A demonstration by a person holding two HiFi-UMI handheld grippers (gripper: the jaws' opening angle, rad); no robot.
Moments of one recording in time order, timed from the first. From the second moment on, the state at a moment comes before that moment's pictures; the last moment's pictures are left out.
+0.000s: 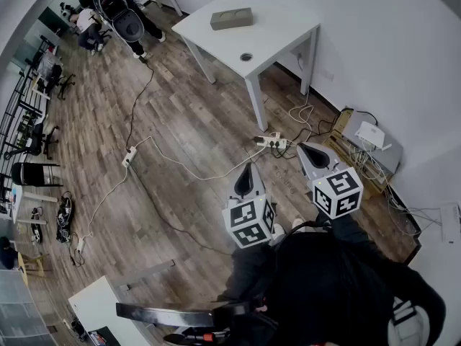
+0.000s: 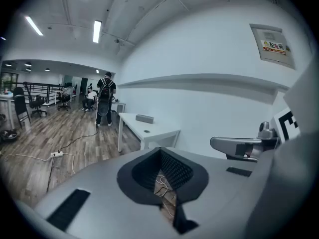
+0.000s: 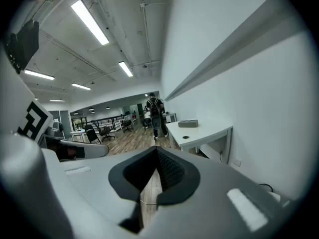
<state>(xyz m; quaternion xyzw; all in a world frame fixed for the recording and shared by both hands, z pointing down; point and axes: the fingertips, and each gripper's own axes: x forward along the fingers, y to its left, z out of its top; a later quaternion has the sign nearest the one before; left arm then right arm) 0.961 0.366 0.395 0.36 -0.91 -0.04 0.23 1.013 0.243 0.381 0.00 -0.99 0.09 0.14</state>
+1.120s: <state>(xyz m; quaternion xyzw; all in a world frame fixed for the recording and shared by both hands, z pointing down) 0.939 0.427 0.402 0.33 -0.91 -0.05 0.25 0.987 0.272 0.384 0.01 -0.98 0.10 0.15</state>
